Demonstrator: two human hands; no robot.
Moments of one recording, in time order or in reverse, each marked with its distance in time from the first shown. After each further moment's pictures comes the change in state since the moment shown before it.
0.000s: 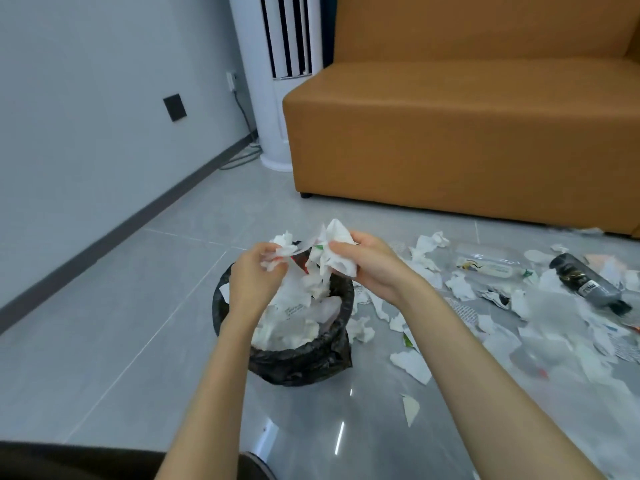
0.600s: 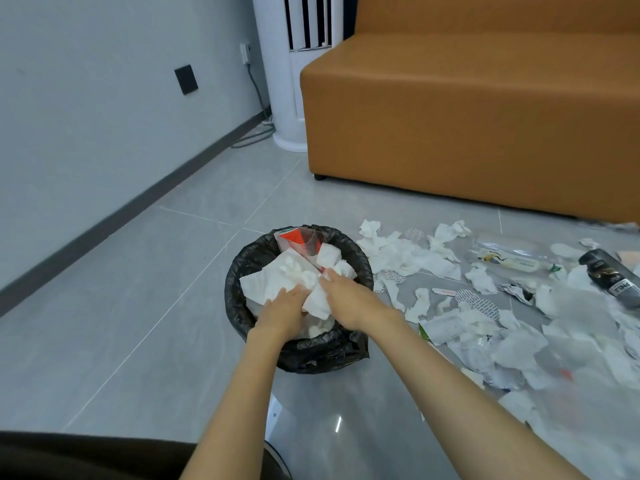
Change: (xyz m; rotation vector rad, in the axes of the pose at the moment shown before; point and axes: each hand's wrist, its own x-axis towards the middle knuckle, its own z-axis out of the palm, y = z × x) left_hand 0.001 -0.092 0.041 0.719 -0.678 0.024; right_hand 0.038 0.092 0.031 -1.563 -0.254 -0.086
